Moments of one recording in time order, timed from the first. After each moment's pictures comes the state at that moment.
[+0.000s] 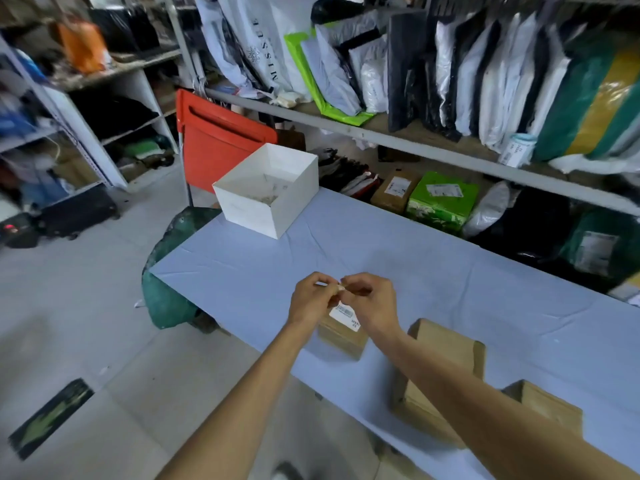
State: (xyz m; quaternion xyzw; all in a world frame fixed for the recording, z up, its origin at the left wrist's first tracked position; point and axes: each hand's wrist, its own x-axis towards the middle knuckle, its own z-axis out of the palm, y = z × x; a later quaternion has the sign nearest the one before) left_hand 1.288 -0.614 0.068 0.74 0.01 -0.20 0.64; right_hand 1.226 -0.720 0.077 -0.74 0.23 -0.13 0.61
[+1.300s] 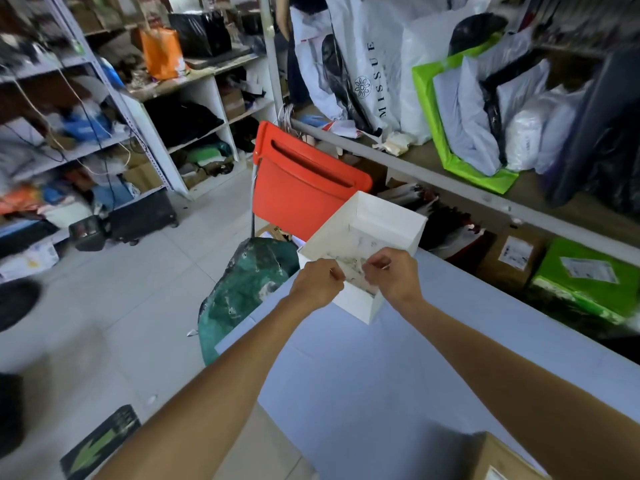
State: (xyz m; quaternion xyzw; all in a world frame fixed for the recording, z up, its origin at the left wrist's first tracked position) left_hand 1.637 -0.510 0.120 0.92 -0.13 -0.16 0.34; right_hand 1.600 -0.664 0.113 -0.84 0.19 -0.10 0.50
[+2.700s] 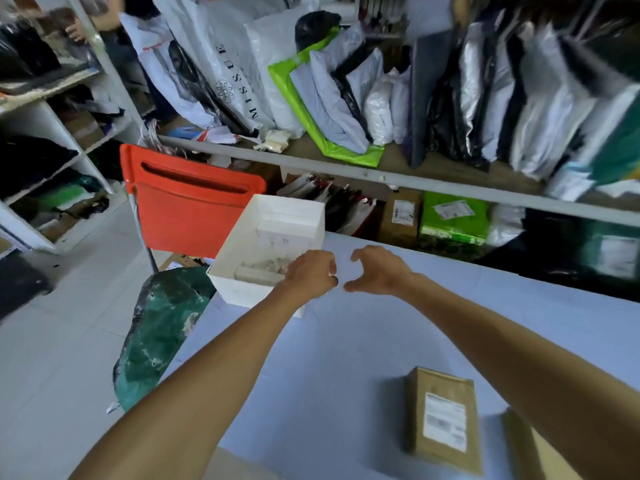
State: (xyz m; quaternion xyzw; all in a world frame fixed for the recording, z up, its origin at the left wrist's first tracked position) left_hand 1.608 -0.629 0.119 0.89 -0.39 -0.17 0.17; right_hand 1.515 -0.752 0.133 -0.96 0.23 0.09 0.16
